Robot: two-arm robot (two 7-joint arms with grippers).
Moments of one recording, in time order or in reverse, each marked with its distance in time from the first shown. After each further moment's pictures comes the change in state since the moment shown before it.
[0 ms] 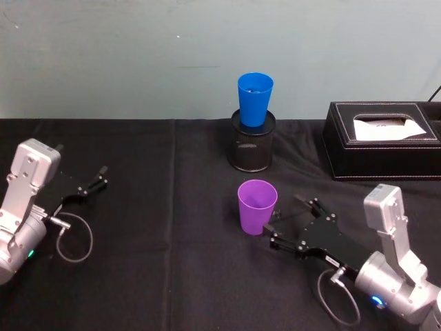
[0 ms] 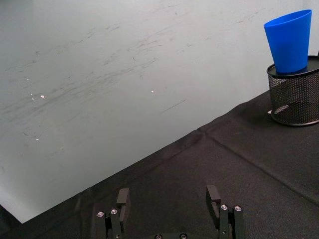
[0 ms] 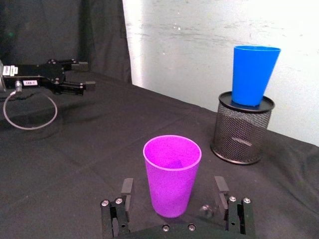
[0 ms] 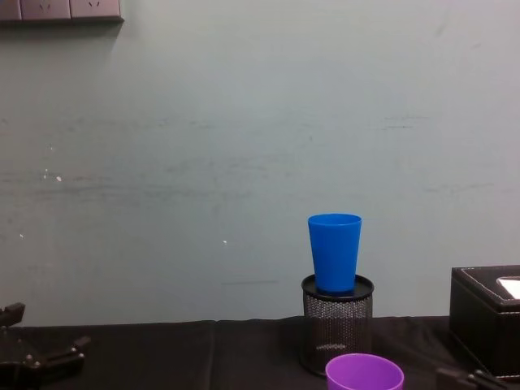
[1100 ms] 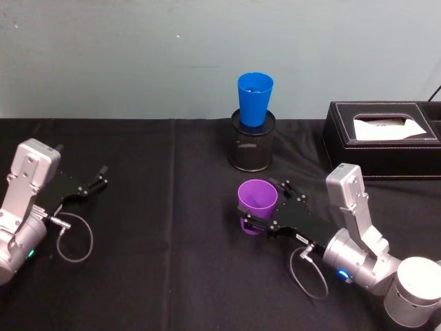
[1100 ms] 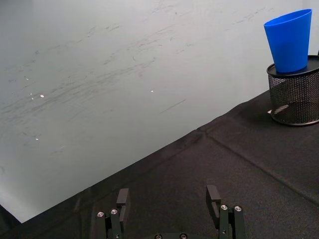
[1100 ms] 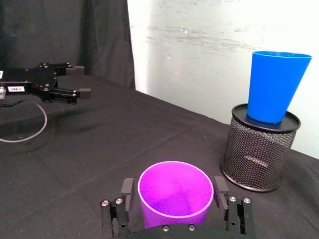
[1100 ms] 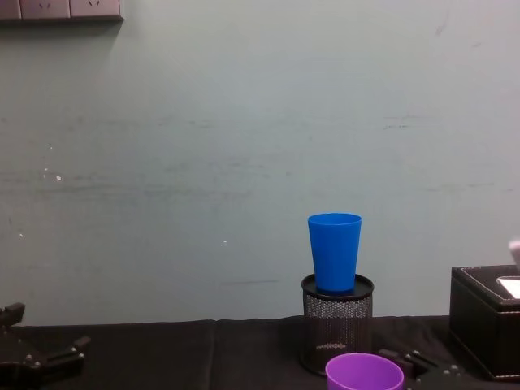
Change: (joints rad) left arm 0.000 0.000 0.000 0.000 0.000 0.000 0.000; right arm 0.140 -0.164 0.004 0.187 -0.092 -0.002 0.071
